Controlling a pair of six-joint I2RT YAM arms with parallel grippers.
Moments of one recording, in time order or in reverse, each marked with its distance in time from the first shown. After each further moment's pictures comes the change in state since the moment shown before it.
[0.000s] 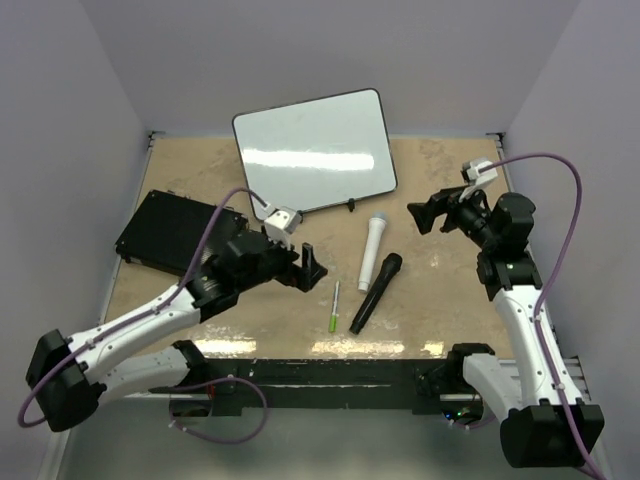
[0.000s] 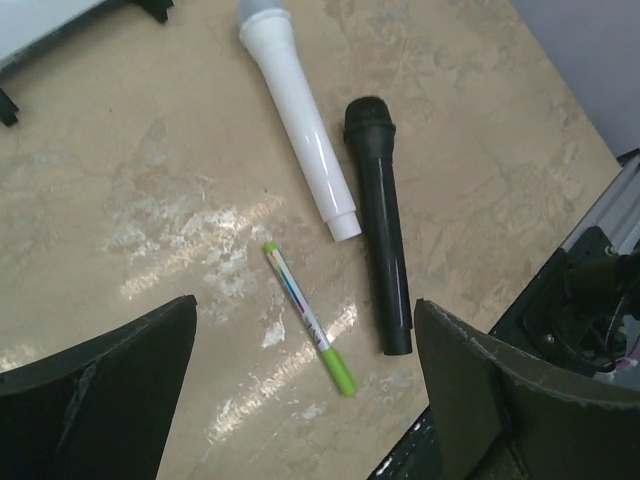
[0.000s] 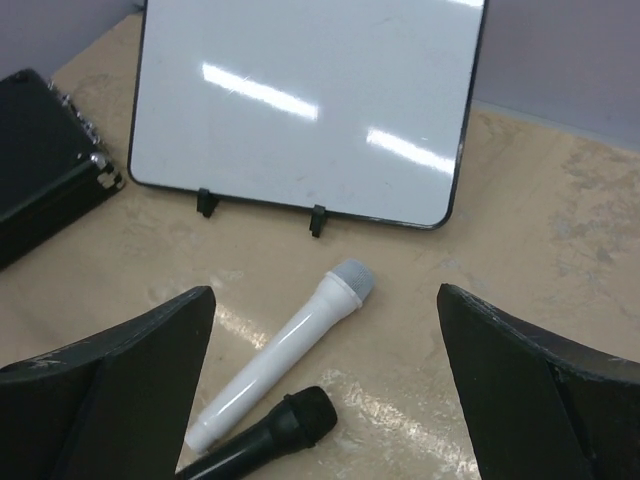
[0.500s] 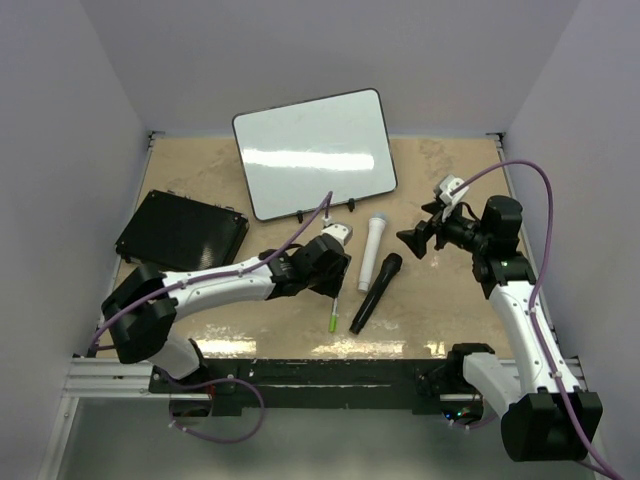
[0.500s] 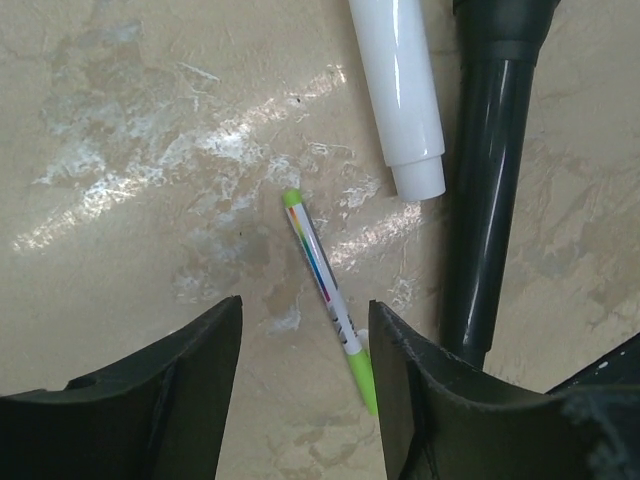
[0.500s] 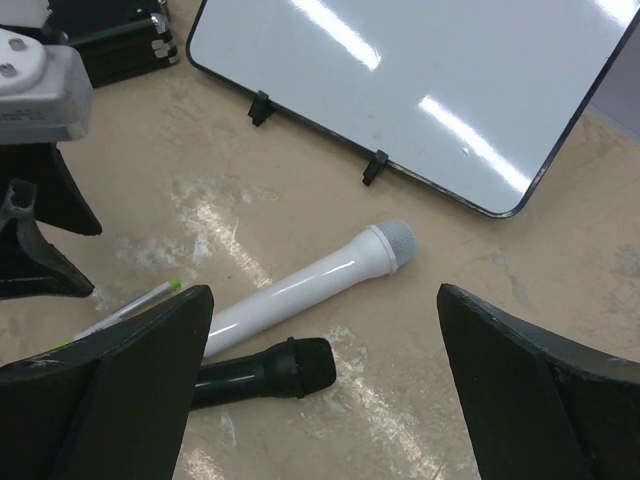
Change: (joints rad) left arm -0.204 0.519 0.289 -0.232 -0.261 -0.084; right arm 0.002 0.034 -0.059 -0.101 -0.269 -0.347
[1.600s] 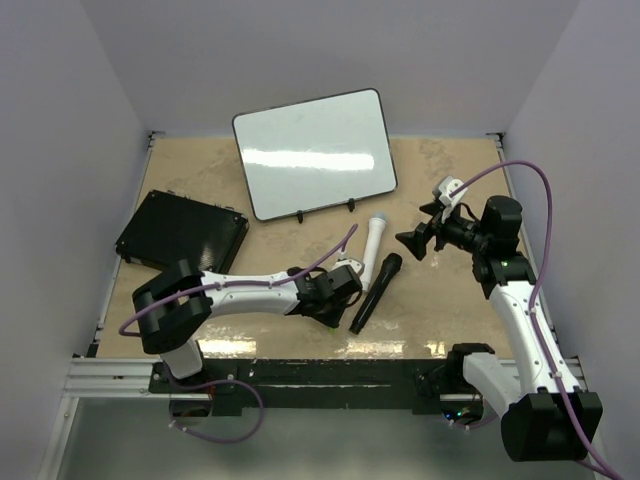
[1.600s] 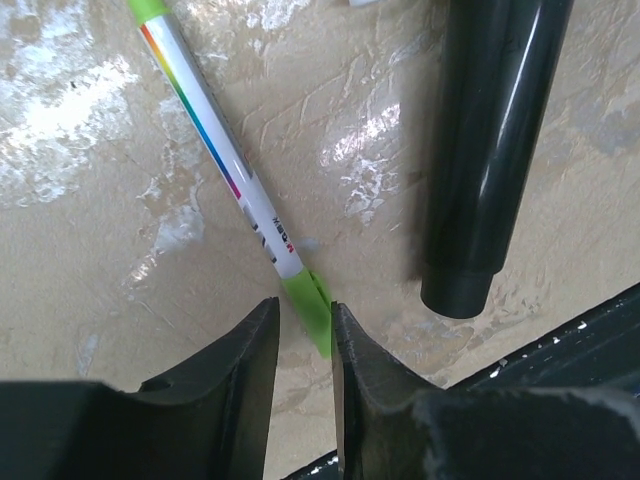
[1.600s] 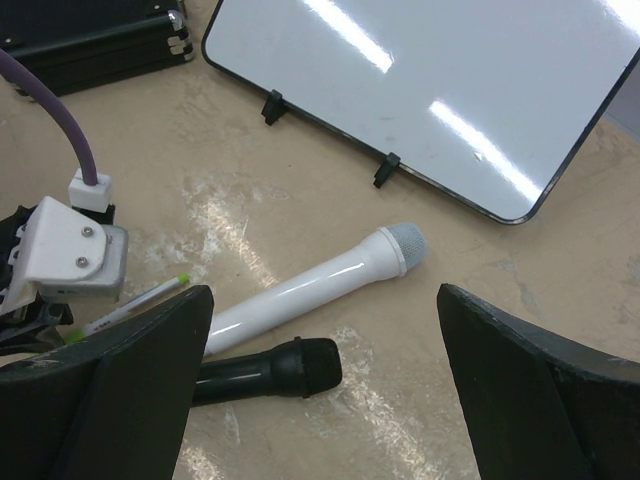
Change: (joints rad) left arm -0.149 0.180 0.033 -0.129 0.055 -0.123; right arm 0.000 0.000 0.001 -0.014 -0.034 -0.024
